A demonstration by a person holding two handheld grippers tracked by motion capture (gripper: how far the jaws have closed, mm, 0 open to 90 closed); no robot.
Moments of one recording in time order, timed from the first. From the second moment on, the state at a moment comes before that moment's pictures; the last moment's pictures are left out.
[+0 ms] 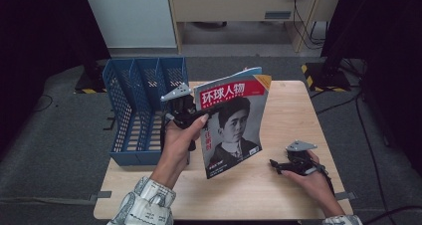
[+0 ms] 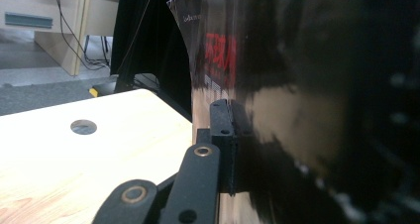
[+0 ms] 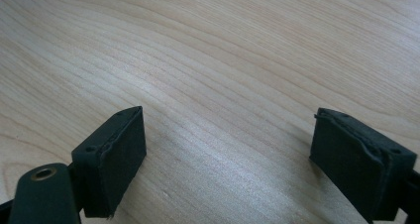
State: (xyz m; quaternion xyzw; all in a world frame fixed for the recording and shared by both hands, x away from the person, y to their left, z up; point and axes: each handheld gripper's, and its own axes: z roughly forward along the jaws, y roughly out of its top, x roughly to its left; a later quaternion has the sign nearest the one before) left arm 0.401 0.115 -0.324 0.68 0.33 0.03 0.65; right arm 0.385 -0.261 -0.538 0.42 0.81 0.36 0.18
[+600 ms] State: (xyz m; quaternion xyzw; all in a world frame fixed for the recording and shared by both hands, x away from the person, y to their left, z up) left arm 0.394 0.140 -0.326 0.68 0.34 0.04 0.64; right arm 0.385 -0.261 -0.538 0.42 0.81 0.35 0.18
